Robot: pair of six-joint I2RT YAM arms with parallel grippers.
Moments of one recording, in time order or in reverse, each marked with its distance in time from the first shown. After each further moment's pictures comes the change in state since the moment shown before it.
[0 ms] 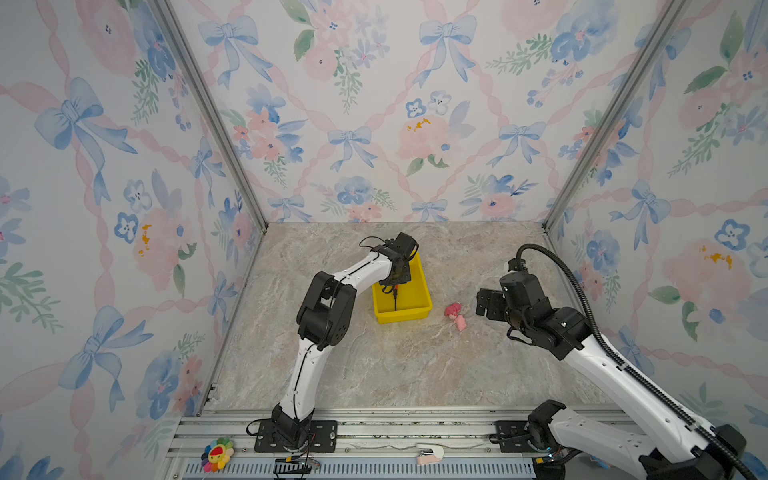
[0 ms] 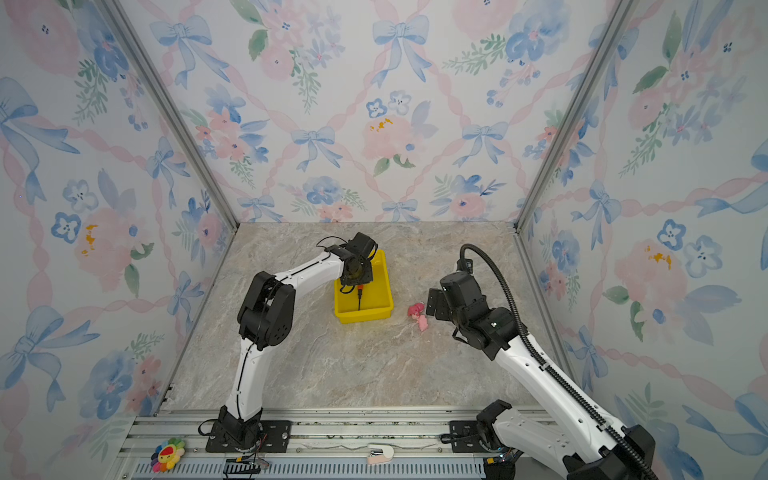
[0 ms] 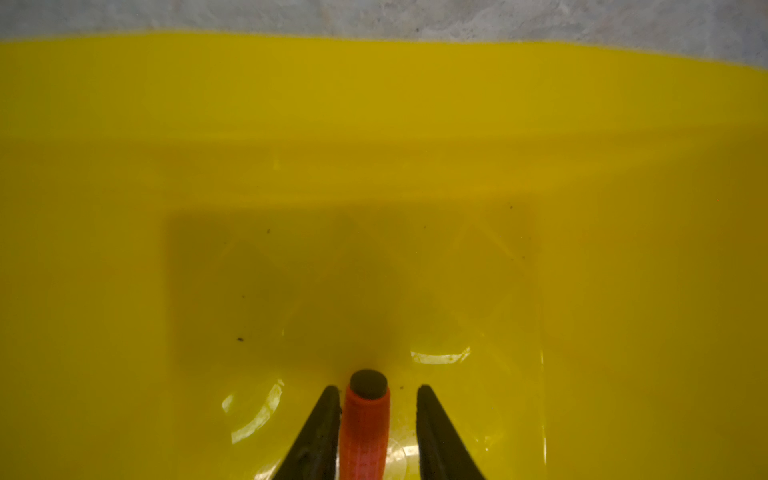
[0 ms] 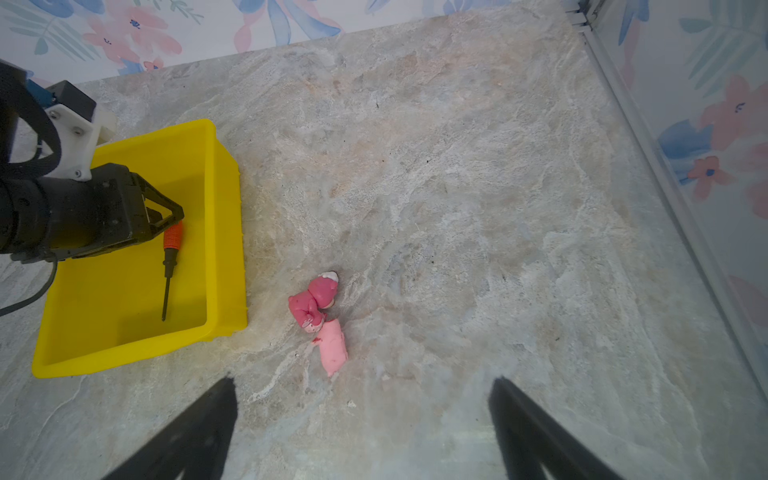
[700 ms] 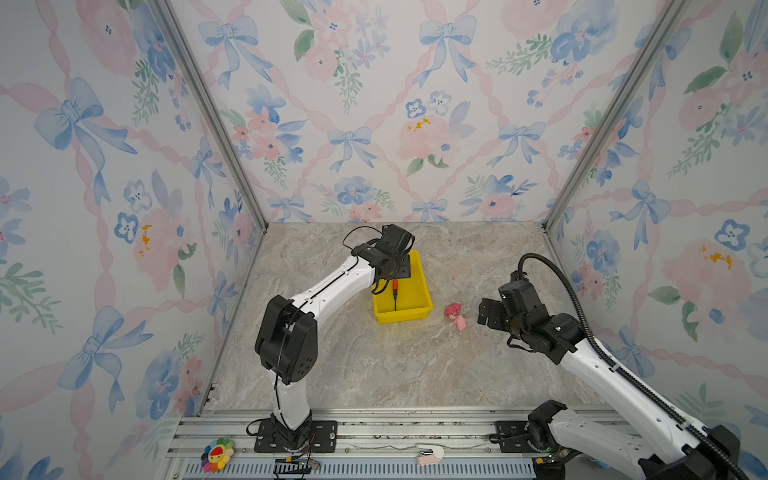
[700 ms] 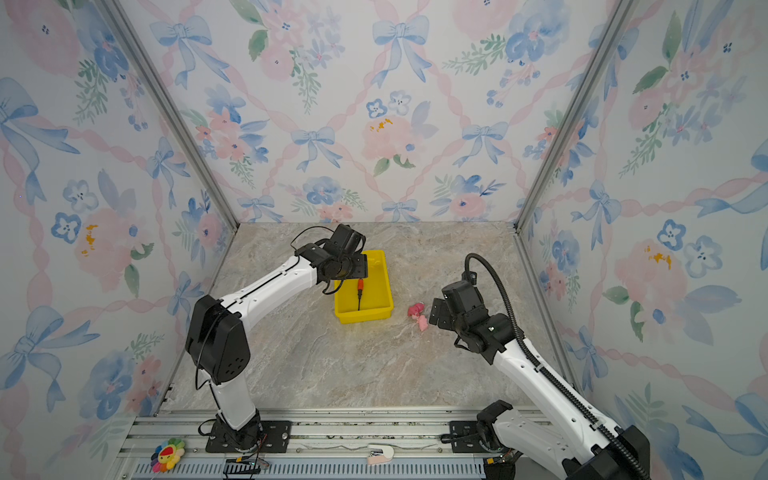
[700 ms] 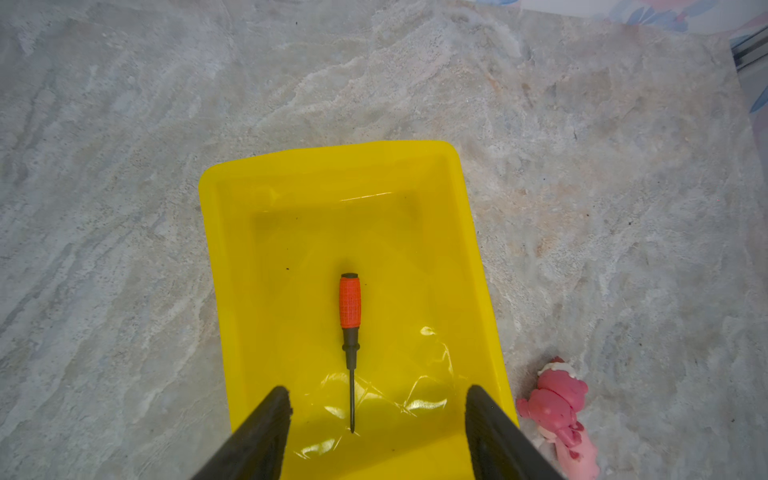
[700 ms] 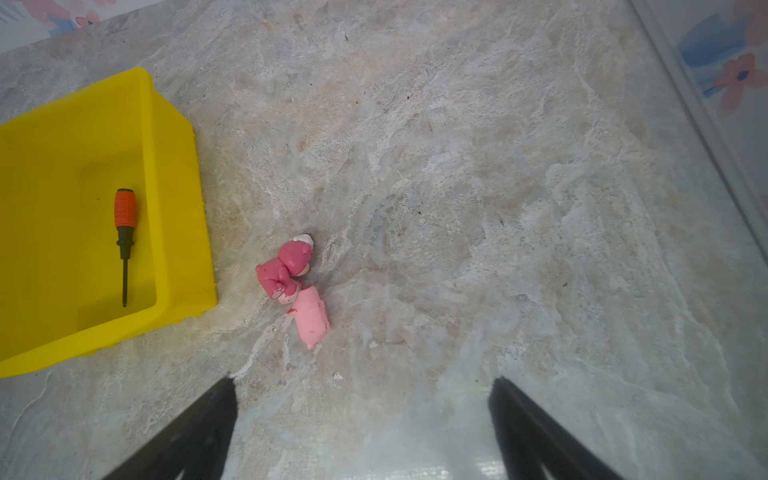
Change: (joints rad) left arm -0.051 -0.426 -0.230 -0.005 -0.019 0.101; right arm -0.038 -0.010 -0.116 -0.001 -0.048 0.089
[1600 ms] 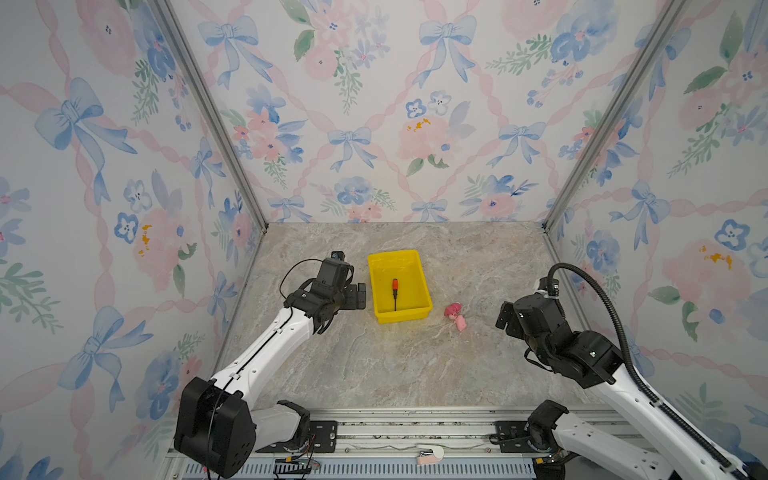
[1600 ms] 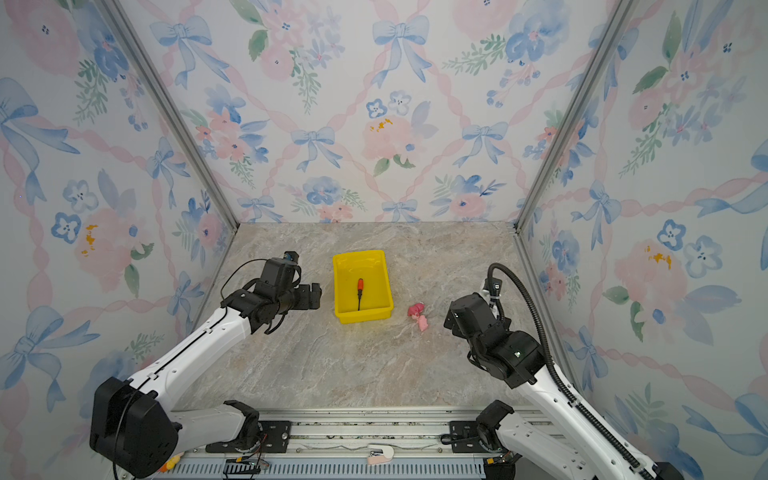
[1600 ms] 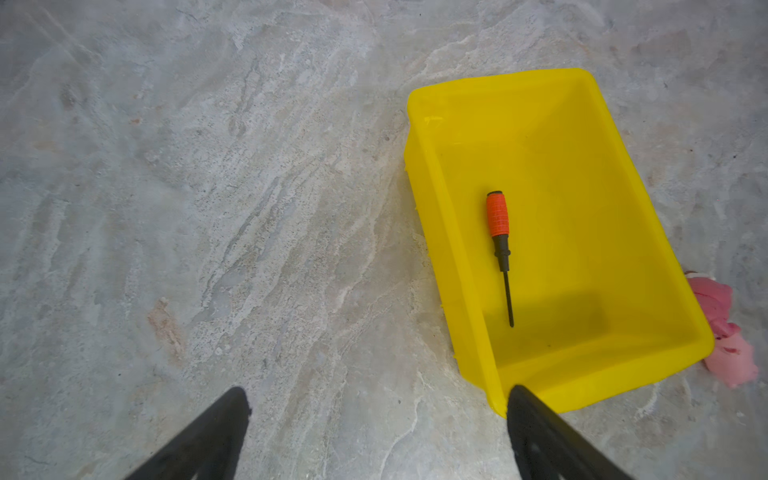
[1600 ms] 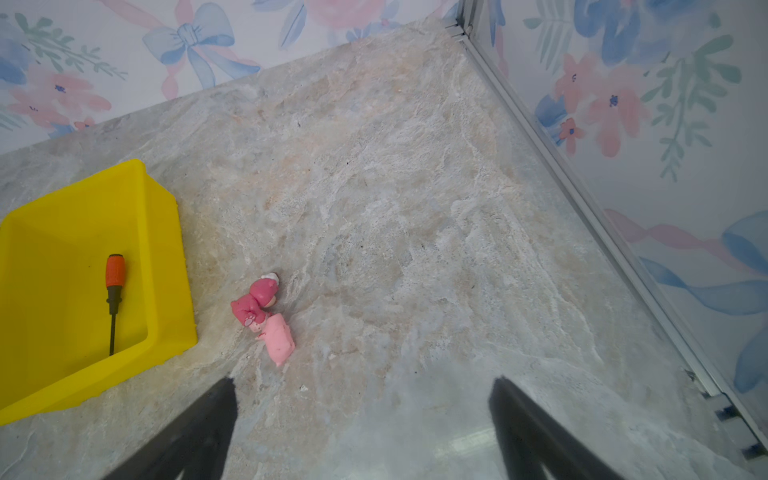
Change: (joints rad) left arm 0.241 -0.584 -0.658 0.168 0.018 0.246; right arm 0.133 -0.222 0.059 -0.205 0.314 0.129
